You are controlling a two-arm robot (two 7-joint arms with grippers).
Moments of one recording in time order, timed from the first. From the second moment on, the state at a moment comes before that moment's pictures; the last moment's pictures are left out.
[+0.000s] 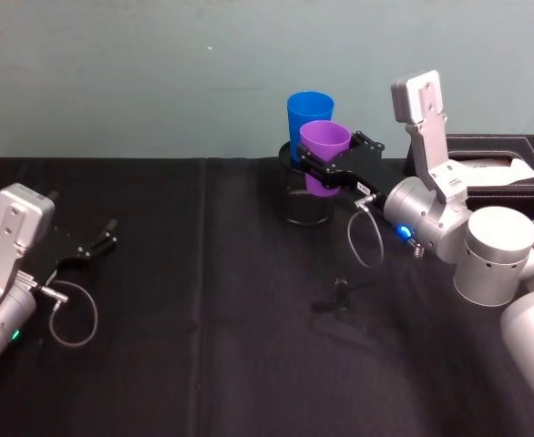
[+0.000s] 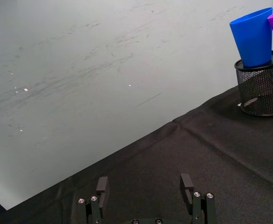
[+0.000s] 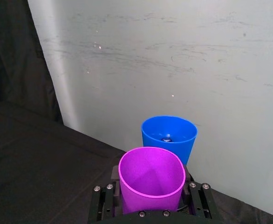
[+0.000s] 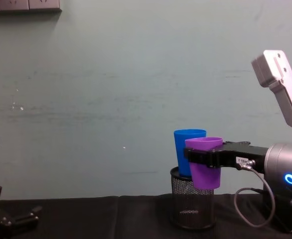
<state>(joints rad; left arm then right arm) -0.20 0.60 0.45 -1.41 -0.25 -0.12 0.03 0.51 0.20 -0.34 -1.17 0.24 0.08 0.34</state>
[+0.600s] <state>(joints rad) -0.20 0.60 0.45 -1.41 -0.25 -0.12 0.03 0.51 0.20 -0.34 -1.17 0.24 0.08 0.34</state>
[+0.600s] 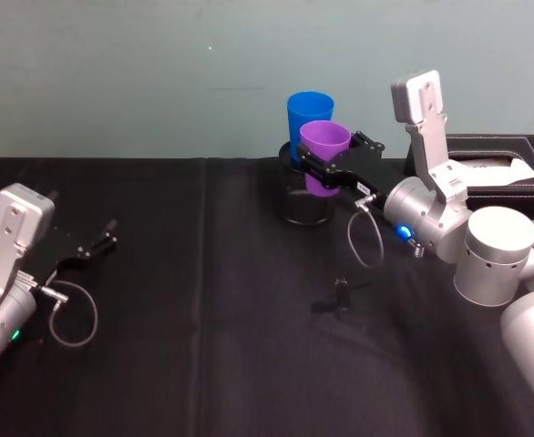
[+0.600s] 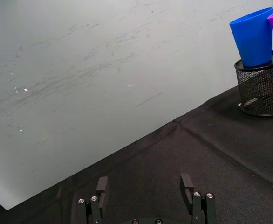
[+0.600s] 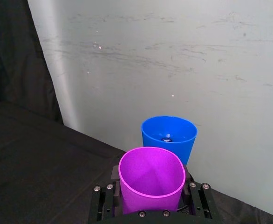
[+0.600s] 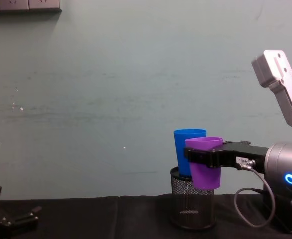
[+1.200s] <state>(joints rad) -0.20 0.60 0.45 -1.41 -0.25 -0.12 0.03 0.51 0.20 -0.34 -1.17 0.24 0.08 0.34</state>
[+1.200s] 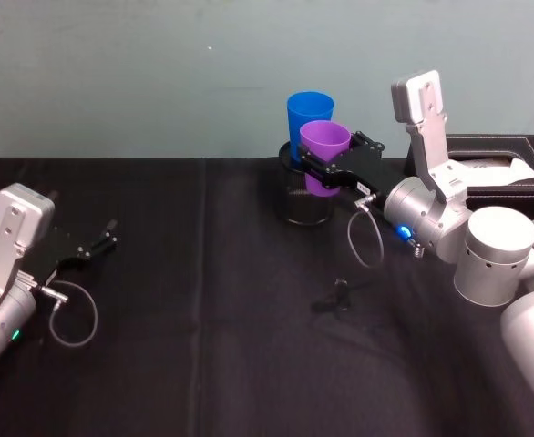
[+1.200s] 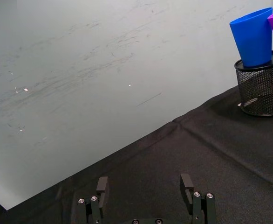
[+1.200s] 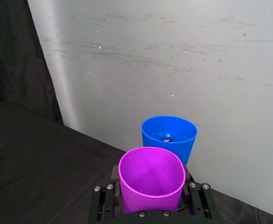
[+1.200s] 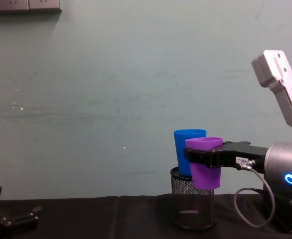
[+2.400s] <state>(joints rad) -0.20 0.60 0.45 -1.41 -0.25 -0.12 0.03 0.51 0.20 -0.34 -1.17 0.24 0.08 0.34</state>
